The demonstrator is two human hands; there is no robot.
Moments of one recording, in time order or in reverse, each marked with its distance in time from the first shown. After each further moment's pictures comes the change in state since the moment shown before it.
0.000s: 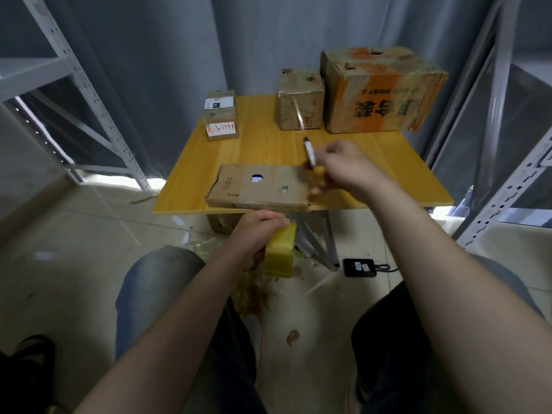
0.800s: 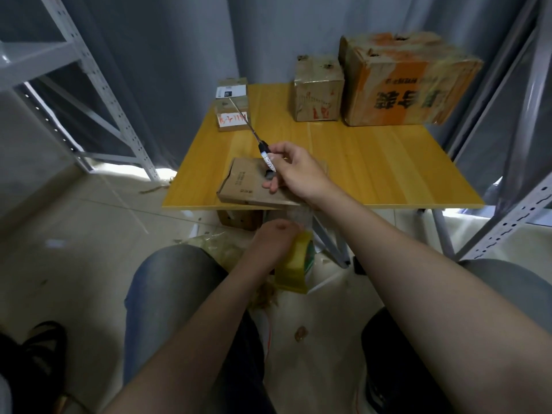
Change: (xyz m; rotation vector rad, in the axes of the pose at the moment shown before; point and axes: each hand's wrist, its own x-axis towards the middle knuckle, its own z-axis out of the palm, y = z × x) left_hand 0.004 -0.018 0.006 0.195 -0.006 0.042; right_hand 0.045 0.019 0.102 0.094 -0.164 -0.246
